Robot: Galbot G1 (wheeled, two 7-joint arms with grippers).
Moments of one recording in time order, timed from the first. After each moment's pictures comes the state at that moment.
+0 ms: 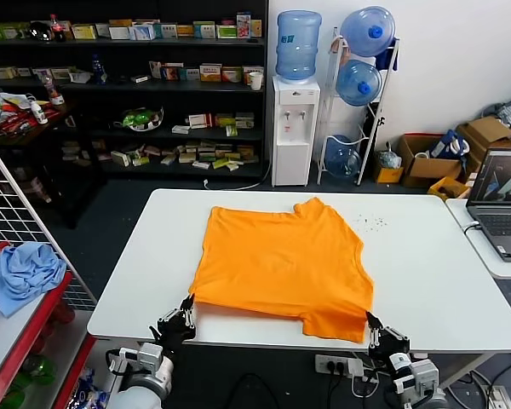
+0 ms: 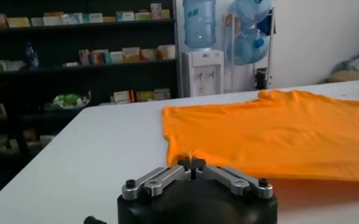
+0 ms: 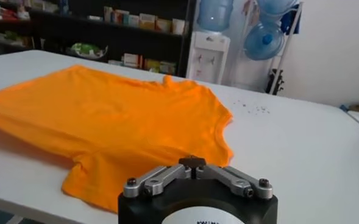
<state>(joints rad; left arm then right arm) 1.41 -1.19 -0.27 -1.87 -0.22 0.11 -0.17 -1.61 1.14 0.54 1.98 0.21 -0.17 0.02</state>
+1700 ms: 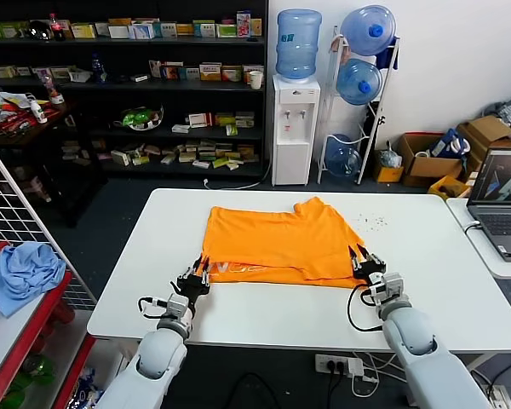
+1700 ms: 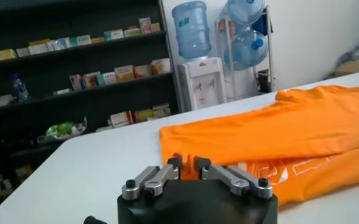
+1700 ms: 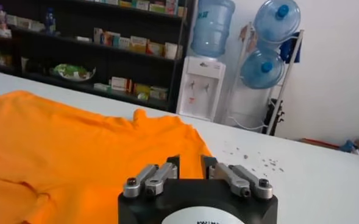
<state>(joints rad) 1.06 -1.23 -0.16 -1.50 -0.18 0.06 -0.14 -1.05 1.07 0.34 1.51 0.31 -0.17 0.02</state>
